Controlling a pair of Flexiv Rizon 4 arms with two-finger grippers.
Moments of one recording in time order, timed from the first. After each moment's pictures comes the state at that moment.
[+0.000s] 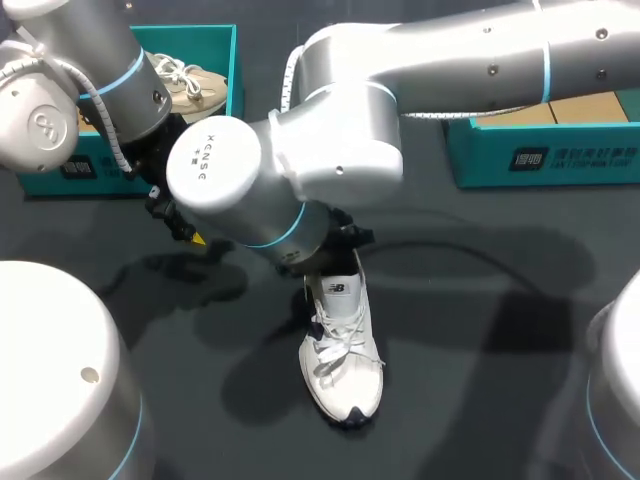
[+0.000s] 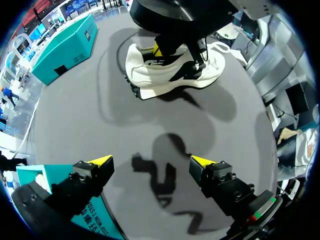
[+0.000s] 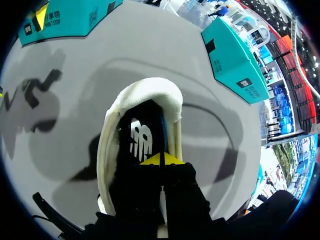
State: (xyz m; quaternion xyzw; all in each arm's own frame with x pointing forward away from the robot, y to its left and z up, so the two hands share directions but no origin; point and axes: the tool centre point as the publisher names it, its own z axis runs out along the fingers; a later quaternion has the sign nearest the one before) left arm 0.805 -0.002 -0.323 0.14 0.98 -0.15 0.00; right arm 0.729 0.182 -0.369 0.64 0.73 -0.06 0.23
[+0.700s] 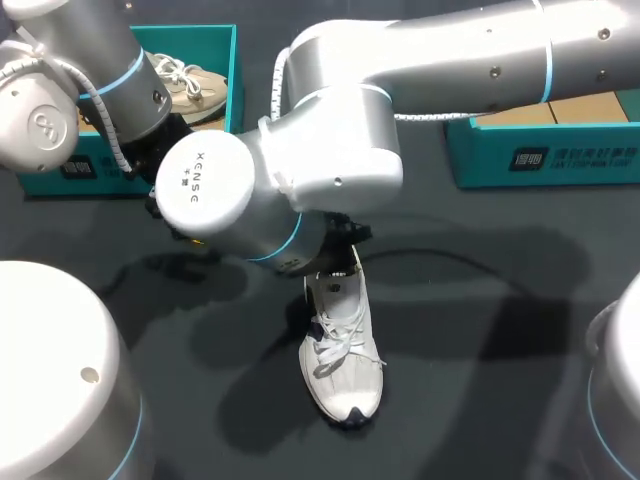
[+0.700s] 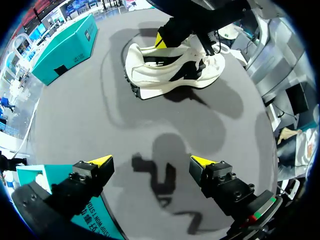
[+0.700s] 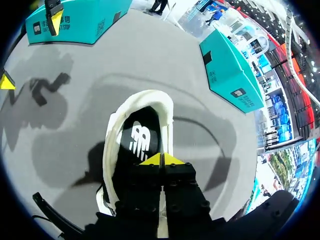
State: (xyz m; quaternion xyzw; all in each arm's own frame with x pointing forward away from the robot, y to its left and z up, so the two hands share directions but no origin) left arm 0.805 -0.002 -0.323 0.14 0.98 -0.15 0.00; right arm 0.726 0.184 -0.340 0.61 0.74 -0.04 0.27
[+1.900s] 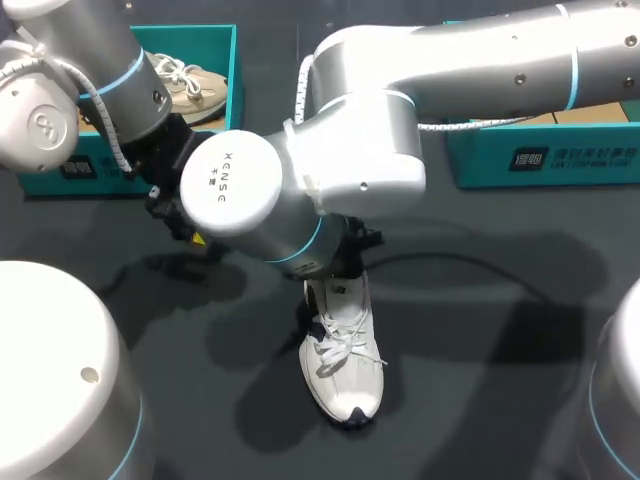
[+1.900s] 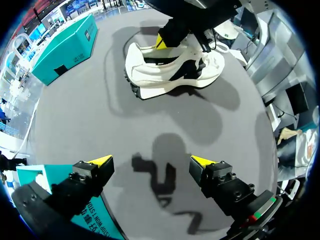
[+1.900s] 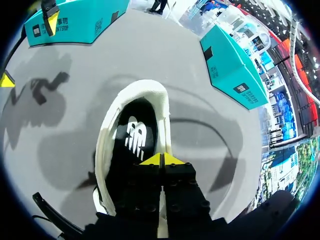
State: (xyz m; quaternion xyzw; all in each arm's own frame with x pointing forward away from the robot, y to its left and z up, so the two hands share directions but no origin) left arm 0.805 -0.002 -0.323 0.14 0.98 -0.15 0.00; right arm 0.721 0.174 -0.351 0.62 0.74 -0.02 0.25
